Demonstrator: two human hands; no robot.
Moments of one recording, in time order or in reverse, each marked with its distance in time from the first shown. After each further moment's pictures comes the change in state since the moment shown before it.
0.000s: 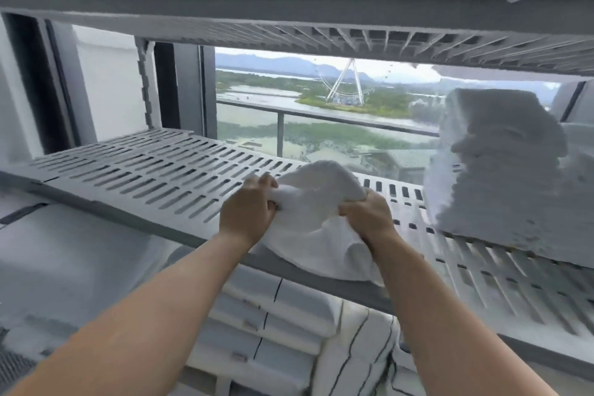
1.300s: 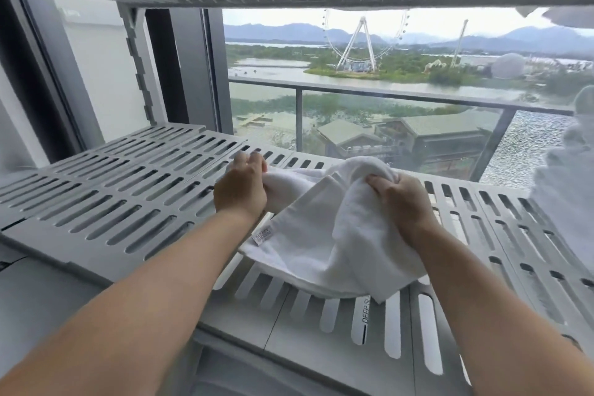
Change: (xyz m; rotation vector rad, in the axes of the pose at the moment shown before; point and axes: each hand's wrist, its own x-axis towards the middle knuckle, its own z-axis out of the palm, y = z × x) left_hand 0.165 -0.160 0.069 0.200 -0.004 -0.143; right_hand 0.171 0.012 0.122 -0.108 0.053 -0.096
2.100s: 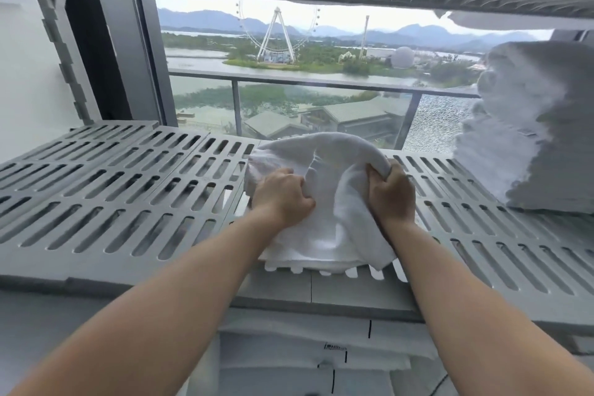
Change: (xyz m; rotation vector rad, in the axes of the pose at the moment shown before) left_hand -0.041 0.034 -0.023 -0.280 -0.494 0.365; right_hand -0.073 -0.005 0.022 -0.275 0.518 -0.043
